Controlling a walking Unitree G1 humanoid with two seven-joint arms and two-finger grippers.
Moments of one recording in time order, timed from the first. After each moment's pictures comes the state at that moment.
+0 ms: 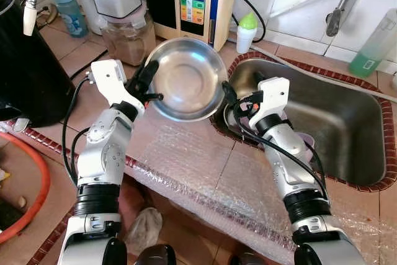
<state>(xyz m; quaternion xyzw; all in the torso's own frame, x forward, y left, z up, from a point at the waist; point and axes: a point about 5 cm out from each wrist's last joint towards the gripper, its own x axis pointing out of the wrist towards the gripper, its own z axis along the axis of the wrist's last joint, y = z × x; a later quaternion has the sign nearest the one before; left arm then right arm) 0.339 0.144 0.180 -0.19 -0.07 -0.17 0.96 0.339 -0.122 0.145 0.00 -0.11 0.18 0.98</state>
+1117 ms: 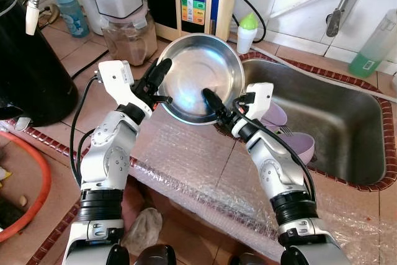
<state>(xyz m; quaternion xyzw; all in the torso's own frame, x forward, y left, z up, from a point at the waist) 0.330 0.129 0.183 -0.20 -0.08 -0.23 0.95 0.333 -0.092 0.135 0.18 -0.03 0.28 0.94</state>
